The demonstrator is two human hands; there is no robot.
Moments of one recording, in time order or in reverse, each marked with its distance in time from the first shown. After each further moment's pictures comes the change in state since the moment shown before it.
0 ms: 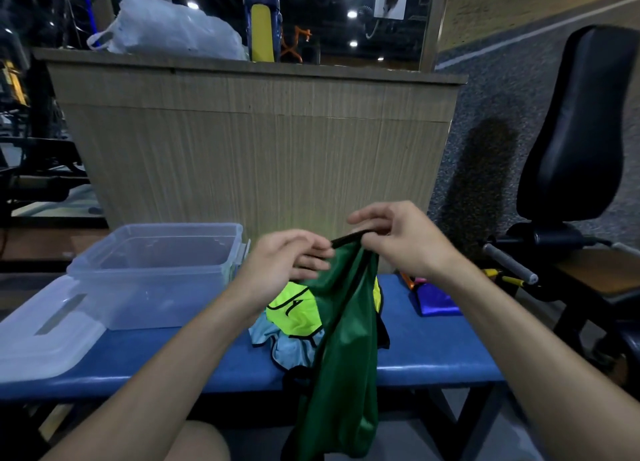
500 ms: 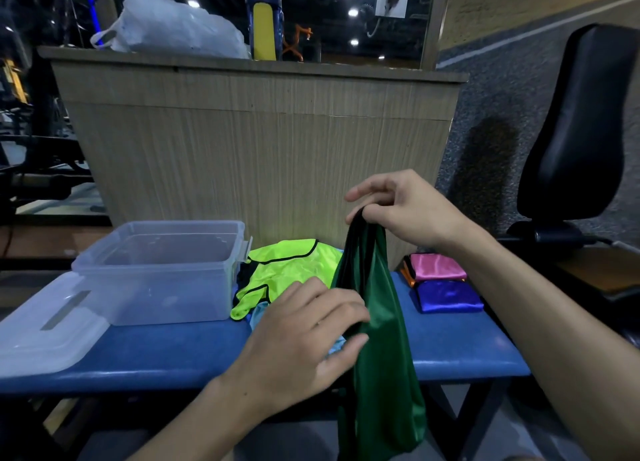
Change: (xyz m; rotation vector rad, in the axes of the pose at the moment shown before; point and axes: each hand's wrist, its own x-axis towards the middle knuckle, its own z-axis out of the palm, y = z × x) left_hand -0.069 -0.034 0.024 1.066 0.033 1.071; right_hand 0.008 -0.029 -0.024 0.005 -0.090 -0.108
